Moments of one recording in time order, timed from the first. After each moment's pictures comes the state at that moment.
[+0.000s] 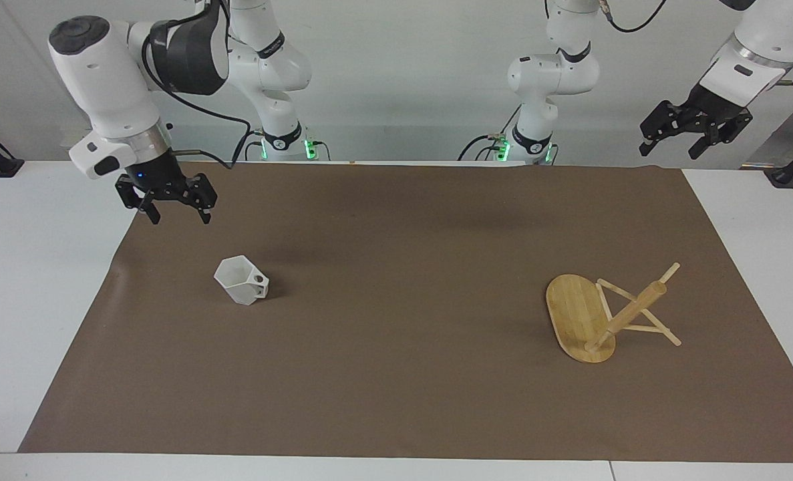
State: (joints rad) left arm -0.03 -0.05 0.05 -1.49 -0.05 1.38 0.09; right arm -0.09 0.01 0.03 -1.80 -0.01 1.90 -0.07
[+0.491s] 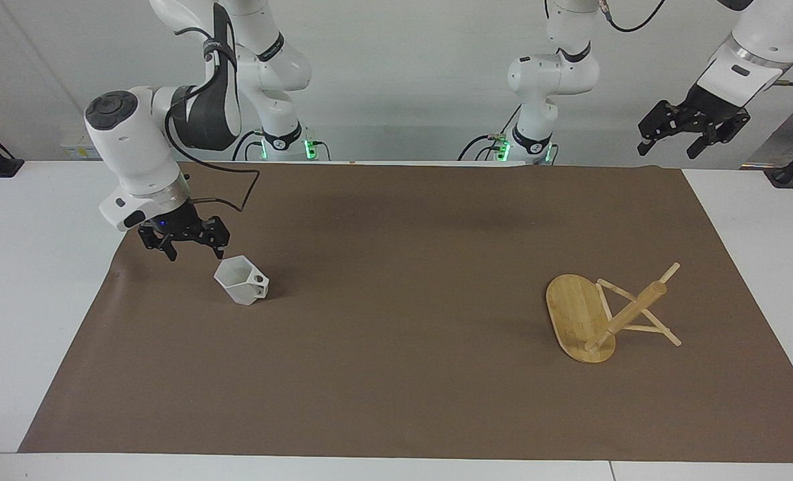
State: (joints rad) left arm -0.03 -0.05 0.05 -1.50 -0.05 1.38 0.09; right arm -0.09 0.12 0.03 -1.89 -0.01 2.08 -0.11
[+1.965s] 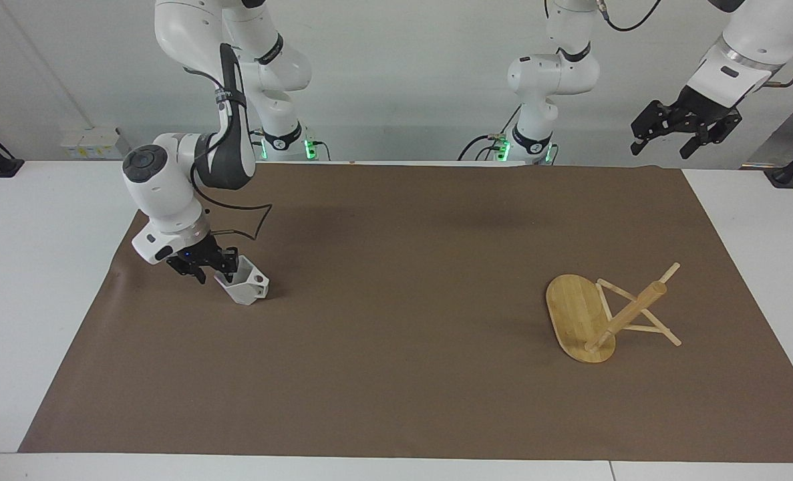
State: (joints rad) left arm -0.03 -0.06 0.03 -1.52 -0.05 1.38 0.09; right arm -0.09 0.18 0.03 -2.03 -0.01 2.26 -0.12
